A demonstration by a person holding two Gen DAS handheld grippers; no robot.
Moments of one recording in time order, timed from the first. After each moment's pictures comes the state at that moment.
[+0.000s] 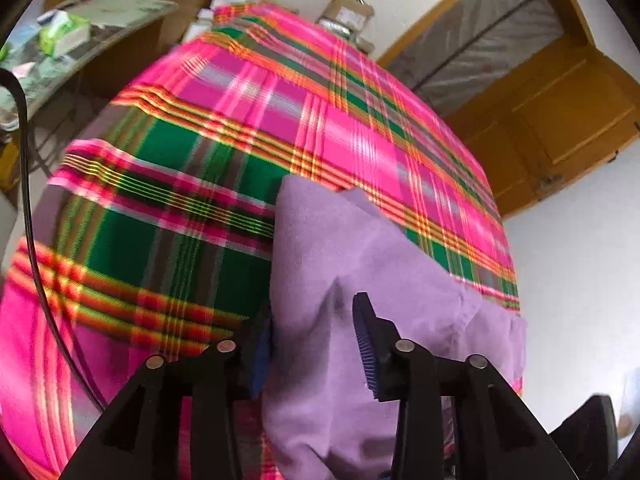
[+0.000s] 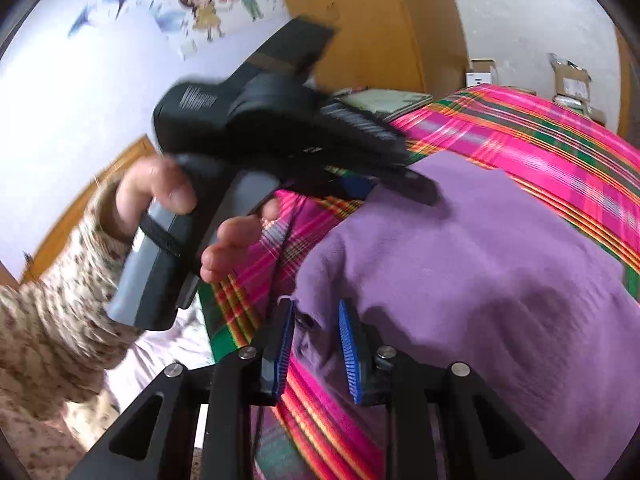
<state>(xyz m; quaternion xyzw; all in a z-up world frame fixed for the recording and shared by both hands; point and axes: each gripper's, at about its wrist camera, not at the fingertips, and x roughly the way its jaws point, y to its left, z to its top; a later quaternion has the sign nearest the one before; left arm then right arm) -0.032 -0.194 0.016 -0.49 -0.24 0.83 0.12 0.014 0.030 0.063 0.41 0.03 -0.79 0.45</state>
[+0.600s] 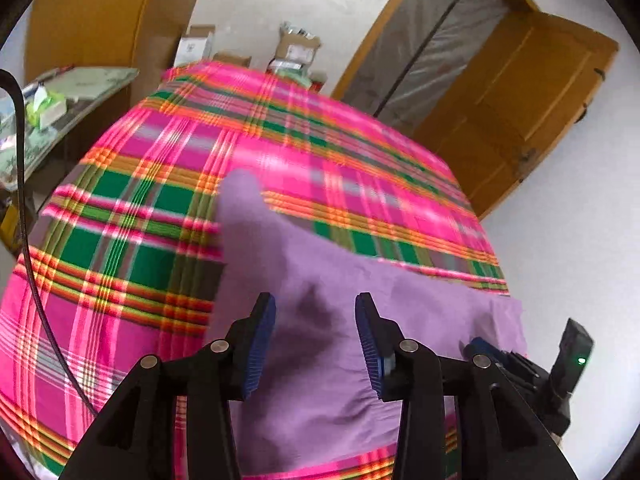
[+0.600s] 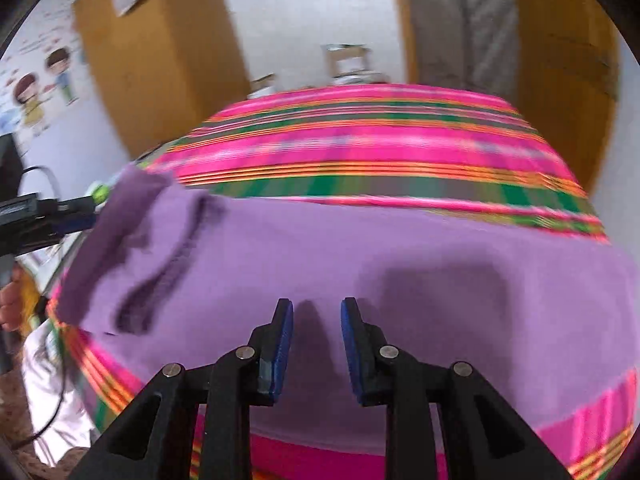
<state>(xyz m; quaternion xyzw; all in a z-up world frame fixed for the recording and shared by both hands) 0.023 -0.104 0.065 -0.42 -0.17 0.88 0.15 0.020 0.265 0.044 0.41 -0.05 -0.90 0.11</state>
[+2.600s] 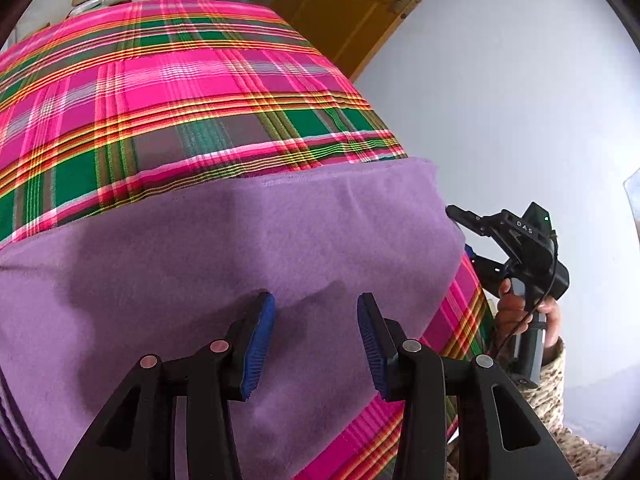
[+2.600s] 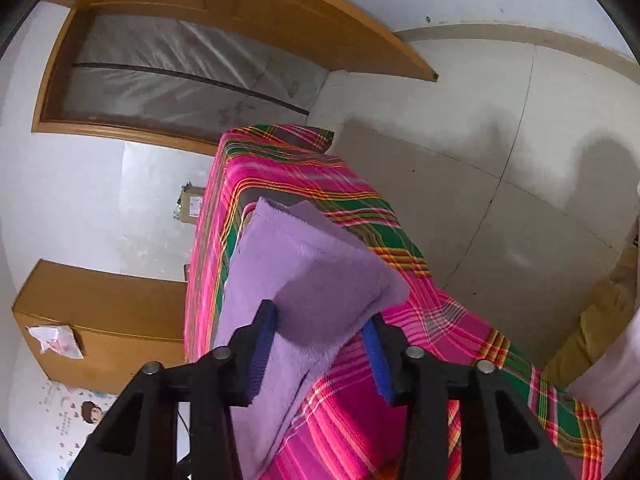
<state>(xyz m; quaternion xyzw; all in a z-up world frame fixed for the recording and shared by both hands) -0.010 0.179 0.009 -0.54 -0.03 0.75 0.38 0.081 0.572 -0.032 0.33 -0.57 -0.75 -0.03</state>
